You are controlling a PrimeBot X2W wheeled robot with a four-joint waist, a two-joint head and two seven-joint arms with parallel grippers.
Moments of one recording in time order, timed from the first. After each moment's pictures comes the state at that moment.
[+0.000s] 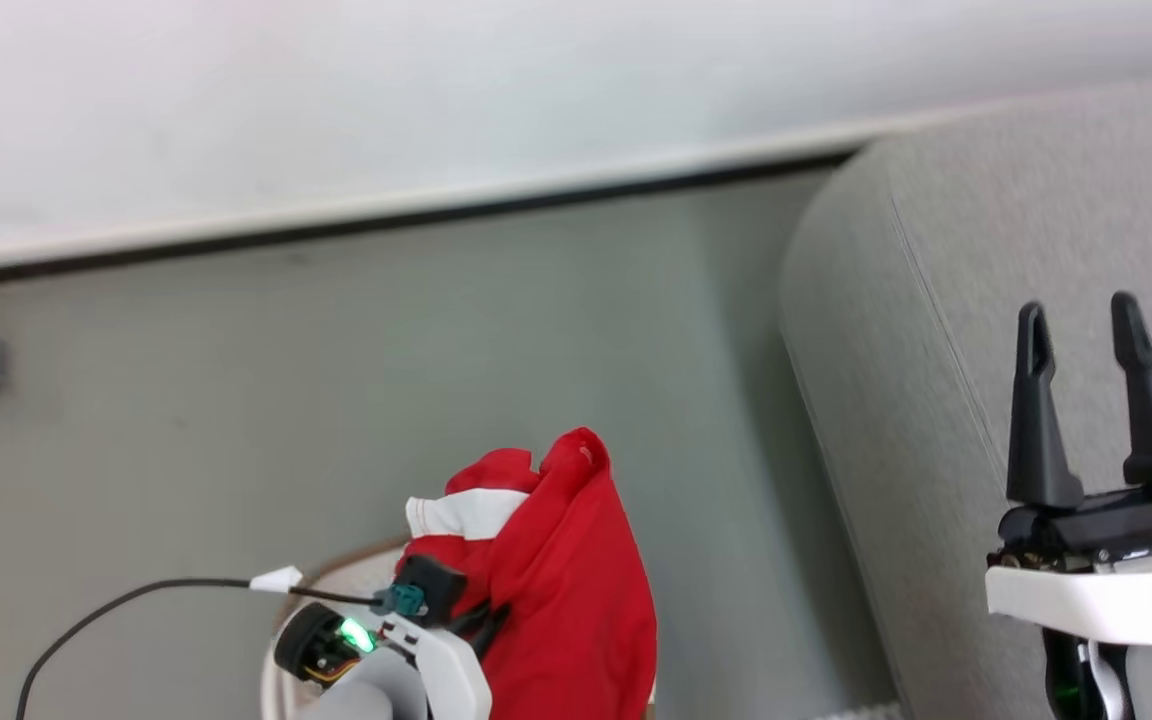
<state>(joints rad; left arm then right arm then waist) -0.65 0.15 -1.05 1.09 -0.62 -0.13 -0.24 -0.25 -0.05 0.04 -0.08 0.31 0.13 -0.26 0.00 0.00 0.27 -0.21</state>
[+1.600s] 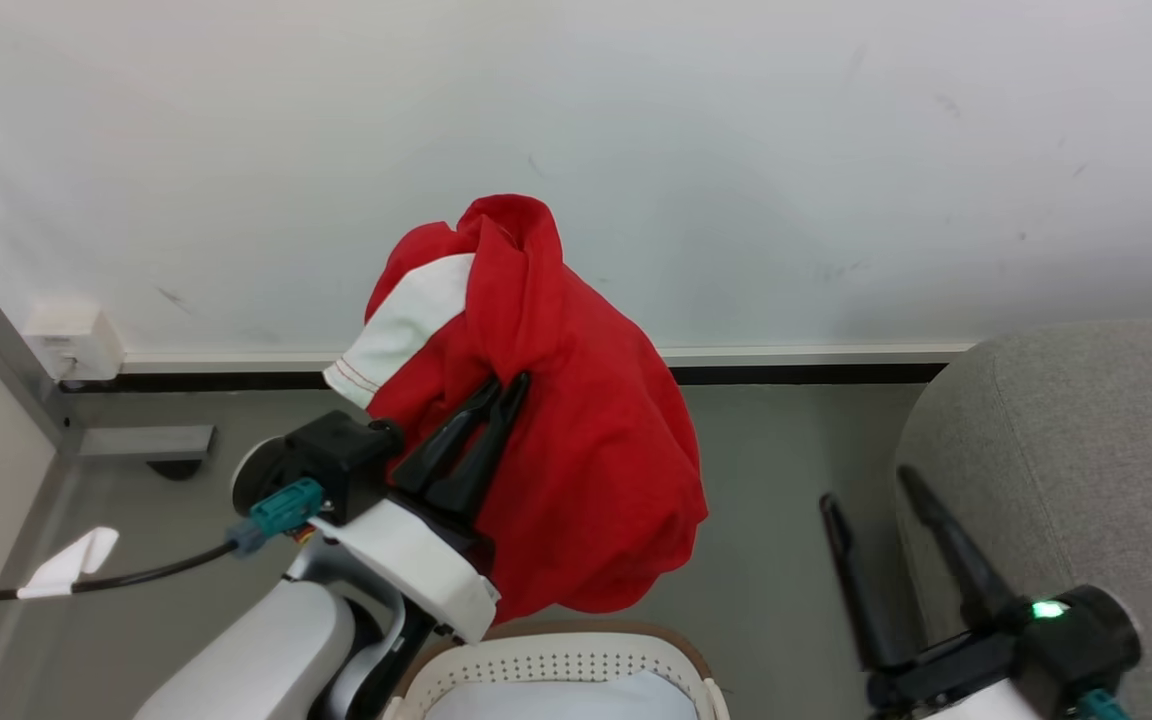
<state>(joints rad) -0.53 0.43 -0.73 0.06 -0.62 0.13 -0.16 -0.11 -0.10 0.26 0.04 0.26 0.13 -0.26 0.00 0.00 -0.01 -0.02</state>
